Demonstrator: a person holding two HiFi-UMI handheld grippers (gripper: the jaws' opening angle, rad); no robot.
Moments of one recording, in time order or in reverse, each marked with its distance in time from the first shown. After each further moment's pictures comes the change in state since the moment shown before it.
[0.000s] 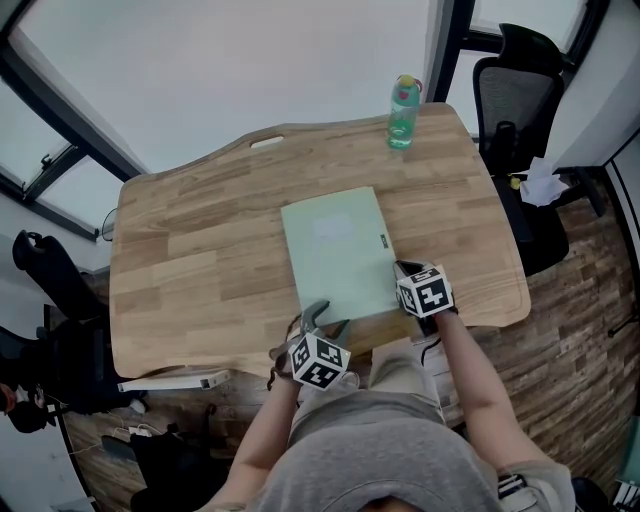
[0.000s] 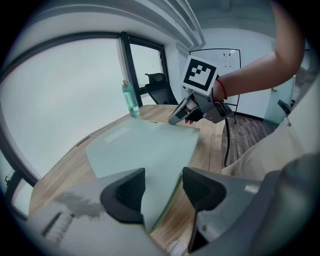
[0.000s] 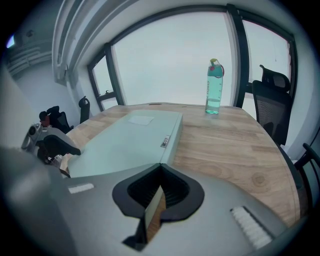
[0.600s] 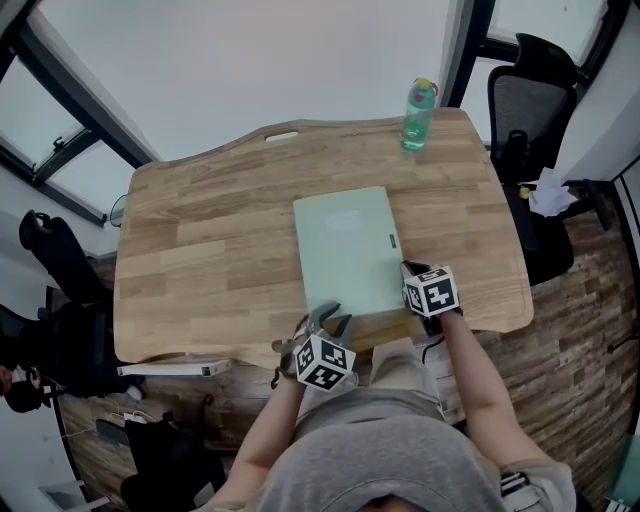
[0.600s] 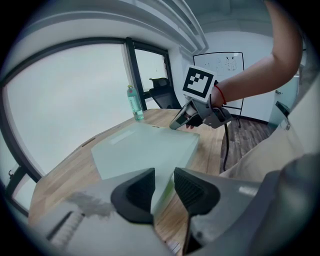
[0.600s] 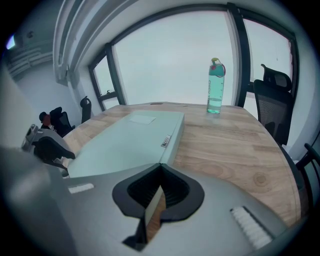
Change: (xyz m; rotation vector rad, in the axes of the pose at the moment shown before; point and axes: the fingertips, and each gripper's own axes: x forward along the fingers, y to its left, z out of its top) left arm -0.013 -0.005 0.004 -0.028 -0.046 0.050; right arm -0.001 0.003 -0.001 -0.001 0.005 0.016
